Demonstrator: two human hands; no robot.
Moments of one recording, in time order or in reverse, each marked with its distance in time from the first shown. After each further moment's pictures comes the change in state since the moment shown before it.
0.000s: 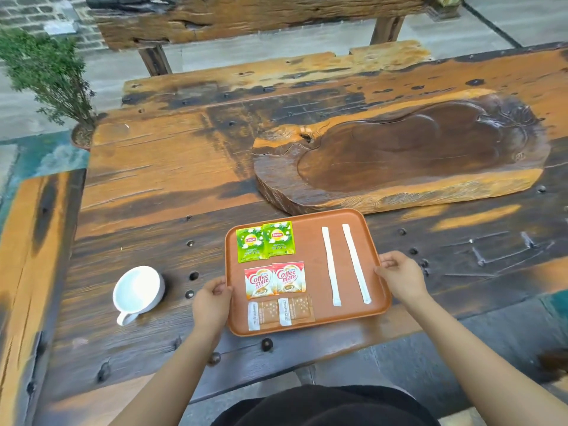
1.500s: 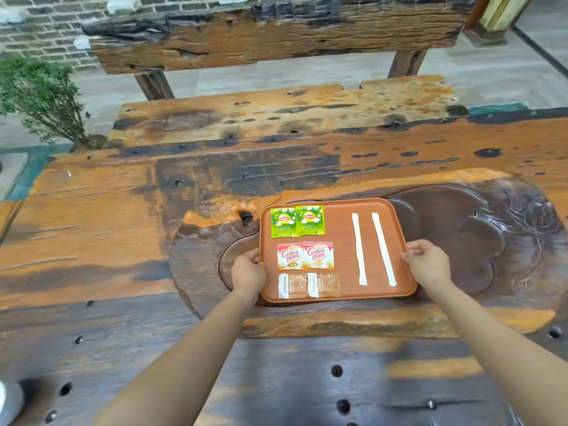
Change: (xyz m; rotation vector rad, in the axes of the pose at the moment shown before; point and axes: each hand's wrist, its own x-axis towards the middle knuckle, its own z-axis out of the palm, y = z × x) left_hand 0.106 0.260 0.290 -0.028 0.042 0.054; right_hand 0.369 -0.047 -0.153 -0.089 0.042 -0.040
